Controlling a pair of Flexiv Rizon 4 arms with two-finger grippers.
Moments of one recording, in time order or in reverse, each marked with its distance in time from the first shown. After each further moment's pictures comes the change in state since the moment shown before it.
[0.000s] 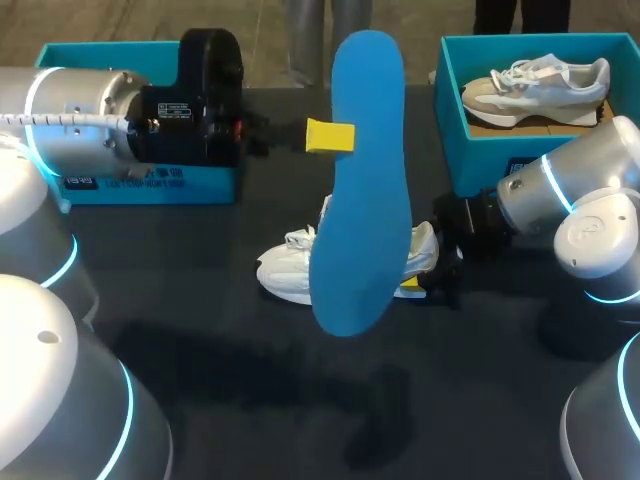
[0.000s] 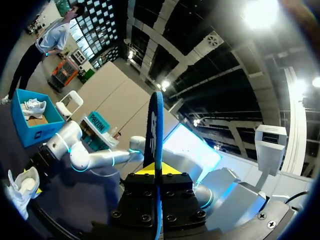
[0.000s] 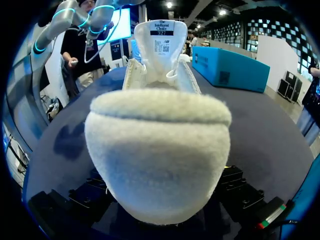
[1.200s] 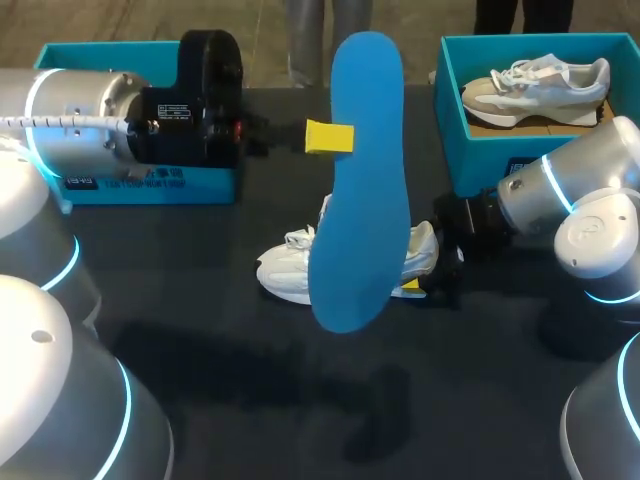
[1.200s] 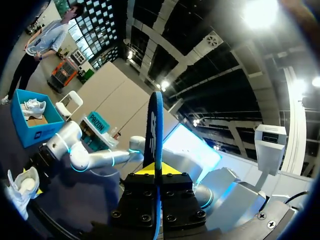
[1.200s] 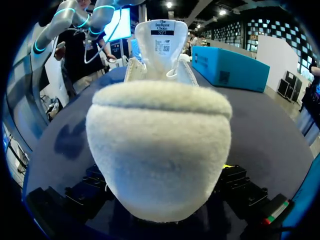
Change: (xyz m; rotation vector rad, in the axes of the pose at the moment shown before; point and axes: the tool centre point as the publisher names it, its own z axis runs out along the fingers) left arm 0.000 0.001 0.000 0.001 0.001 0.001; right arm -0.001 -0.002 -0.001 0.004 -0.003 0.008
